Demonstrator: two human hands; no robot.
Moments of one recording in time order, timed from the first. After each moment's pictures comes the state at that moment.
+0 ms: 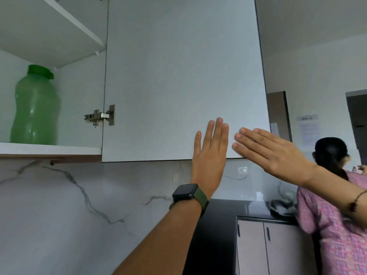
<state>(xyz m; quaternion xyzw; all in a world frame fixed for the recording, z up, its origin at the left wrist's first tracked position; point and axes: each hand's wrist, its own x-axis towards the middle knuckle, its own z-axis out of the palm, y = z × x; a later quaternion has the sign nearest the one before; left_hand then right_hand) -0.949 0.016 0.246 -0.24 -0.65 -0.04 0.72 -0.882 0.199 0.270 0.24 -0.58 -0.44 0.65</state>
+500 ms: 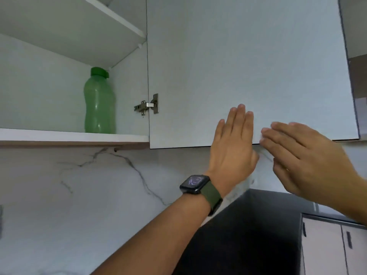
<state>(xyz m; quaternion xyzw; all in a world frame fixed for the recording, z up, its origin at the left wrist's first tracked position) -0.929 -0.039 0.248 -0.27 -0.79 -0.03 0.55 -0.901 0.122 0.231 0.28 -0.65 -0.22 0.67</state>
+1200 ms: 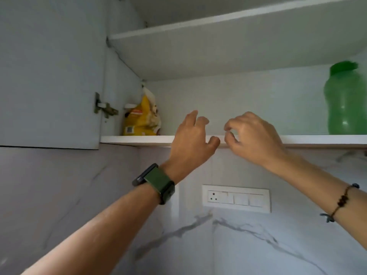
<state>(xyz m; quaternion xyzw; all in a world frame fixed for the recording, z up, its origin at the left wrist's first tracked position) -0.581 -0.396 0.280 0.28 -0.78 0.13 0.54 -0.721 -0.340 0.293 0.61 -0.51 0.34 0.50</state>
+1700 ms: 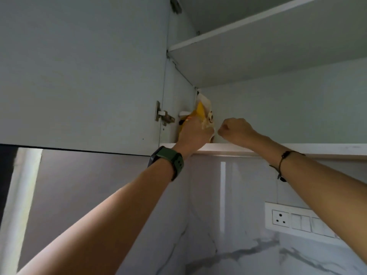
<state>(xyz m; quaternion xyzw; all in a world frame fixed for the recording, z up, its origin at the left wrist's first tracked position) -0.475 -0.505 0.325 0.35 -0.74 -0.02 0.57 -0.613 -0.506 0.351 0.71 -0.56 0.37 0.20</state>
